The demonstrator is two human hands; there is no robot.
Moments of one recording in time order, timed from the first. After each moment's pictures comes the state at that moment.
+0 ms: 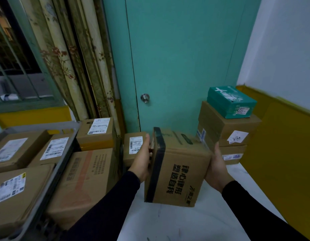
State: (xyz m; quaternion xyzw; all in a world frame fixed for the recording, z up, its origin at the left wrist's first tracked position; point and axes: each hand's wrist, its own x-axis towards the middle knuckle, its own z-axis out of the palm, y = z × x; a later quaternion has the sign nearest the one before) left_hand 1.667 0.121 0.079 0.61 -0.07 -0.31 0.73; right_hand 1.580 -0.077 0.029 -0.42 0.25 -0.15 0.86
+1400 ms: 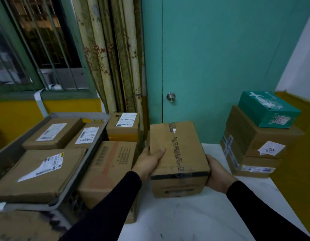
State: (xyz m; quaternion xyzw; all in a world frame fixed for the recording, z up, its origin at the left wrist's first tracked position) left_hand 1.696 0.175 0.047 0.72 0.01 -0.21 0.66; right_hand 1.628 -0.042 0.015 -0.58 0.23 0.07 0.78
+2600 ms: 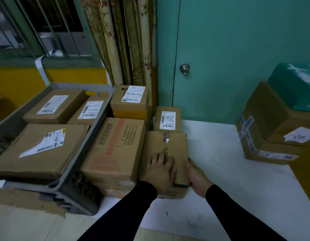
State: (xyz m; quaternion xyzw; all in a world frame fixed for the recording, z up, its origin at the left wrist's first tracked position) left_hand 1.677 0.180 -0.074 0.96 -0.25 -0.11 0.09; right_hand 1.650 0.025 -0.096 -0.60 0.30 0.11 0.74
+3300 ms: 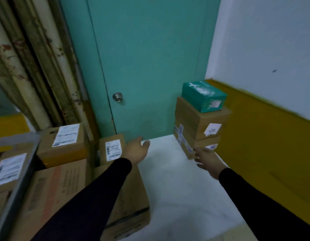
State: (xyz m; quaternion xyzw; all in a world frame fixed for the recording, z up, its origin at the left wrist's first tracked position) left_hand 1.756 0.078 0.040 0.89 -0.28 -0.18 0.30; right_hand 1.577 -0.114 0.016 -0.64 0.43 -0.15 0.62
